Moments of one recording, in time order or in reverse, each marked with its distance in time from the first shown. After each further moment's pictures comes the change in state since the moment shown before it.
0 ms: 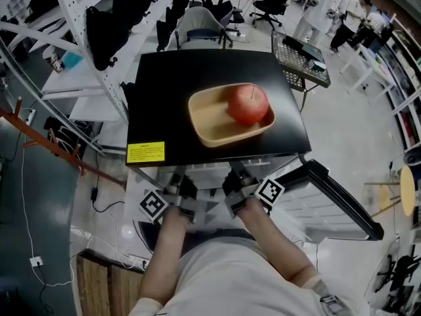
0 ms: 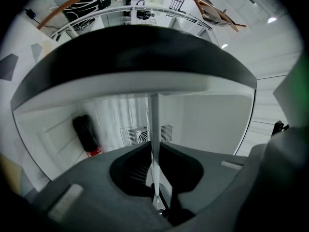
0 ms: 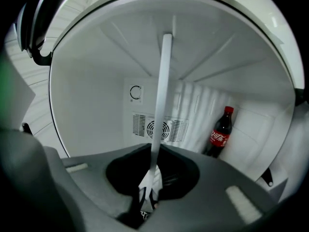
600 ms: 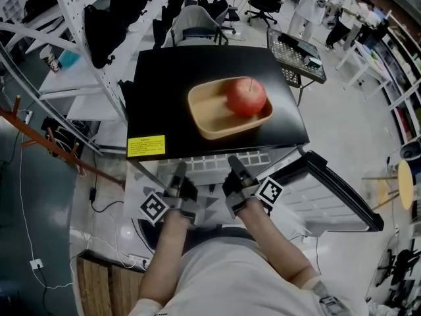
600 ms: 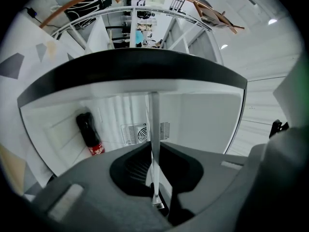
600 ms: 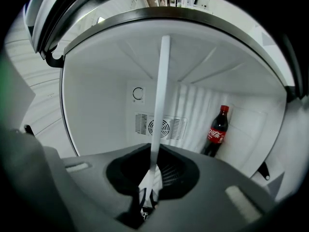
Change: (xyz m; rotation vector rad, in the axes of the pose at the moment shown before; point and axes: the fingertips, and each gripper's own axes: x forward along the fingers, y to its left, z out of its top) left arm -0.018 -0.003 -0.009 -0.008 0.010 -0.012; right arm -0.019 0.001 -0.010 0.009 -0.016 0.008
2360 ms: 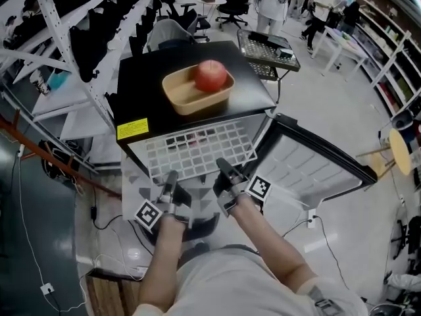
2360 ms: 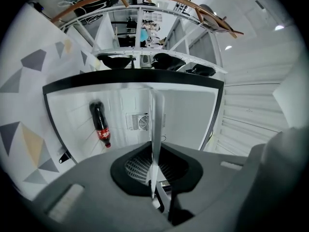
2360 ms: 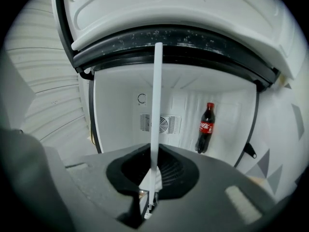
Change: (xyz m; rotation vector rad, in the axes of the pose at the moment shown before) left arm -0.072 -0.006 -0.042 -0.062 0.055 -0.003; right arm -0.077 0.000 -0.034 0.053 -0.073 0.016
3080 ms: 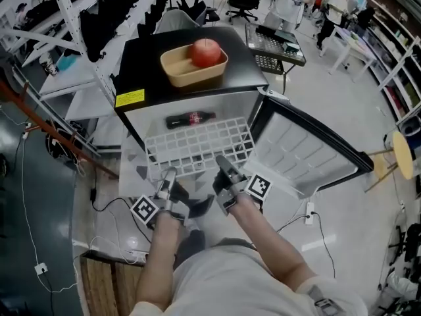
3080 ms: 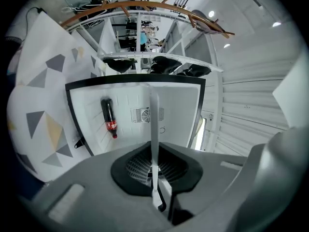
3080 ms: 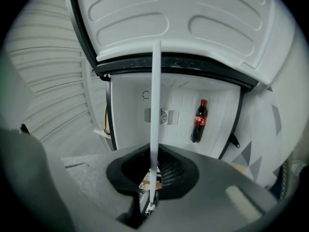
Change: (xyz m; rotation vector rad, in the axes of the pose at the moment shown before) left arm -0.054 -0.010 -0.036 0.005 0.001 0.011; right arm -0.056 0.012 -0.023 -0.027 0.071 0.013
